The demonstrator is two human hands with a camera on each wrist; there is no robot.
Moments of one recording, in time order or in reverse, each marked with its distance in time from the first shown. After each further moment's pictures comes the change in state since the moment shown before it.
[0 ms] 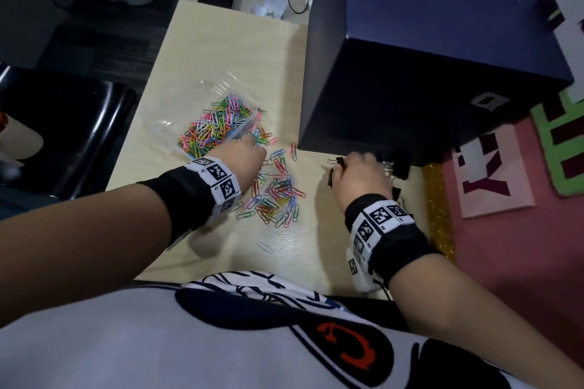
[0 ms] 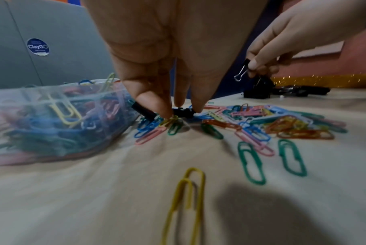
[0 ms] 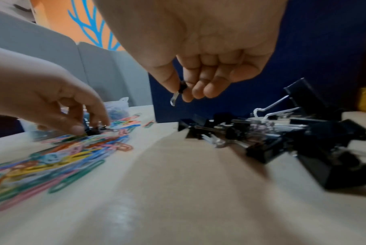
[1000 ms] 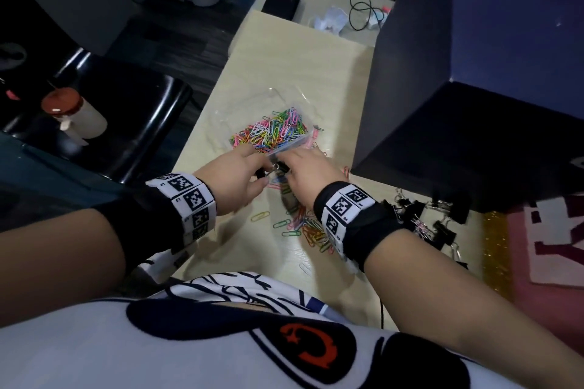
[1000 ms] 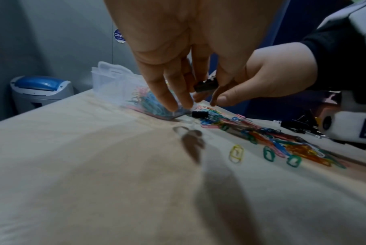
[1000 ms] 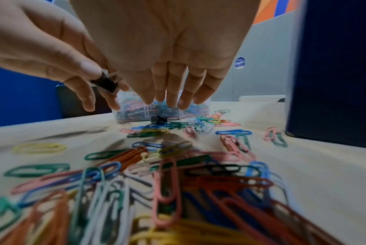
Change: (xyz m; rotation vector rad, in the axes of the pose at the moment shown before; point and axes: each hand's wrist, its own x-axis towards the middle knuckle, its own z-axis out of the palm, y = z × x) left_hand -0.066 -0.069 0.011 -0.555 0.181 -0.114; right_hand 0.022 -0.140 0.030 -0.119 -0.216 -0.759
